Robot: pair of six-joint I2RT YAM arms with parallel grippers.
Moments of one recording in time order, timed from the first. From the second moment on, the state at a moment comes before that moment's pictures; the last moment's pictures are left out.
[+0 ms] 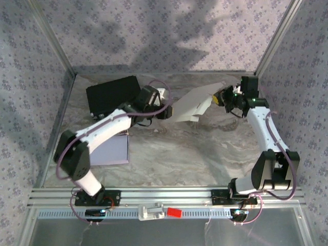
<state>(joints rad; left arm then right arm) -0.73 1.59 1.27 -0.36 0.12 -0.43 -0.03 1.43 1.24 -0.53 -0.57 1.12</state>
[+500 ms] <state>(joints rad) -0.83 1.73 1.18 -0.16 -0.12 0.08 -0.11 1.49 1.38 -0.64 -0.64 1.29</state>
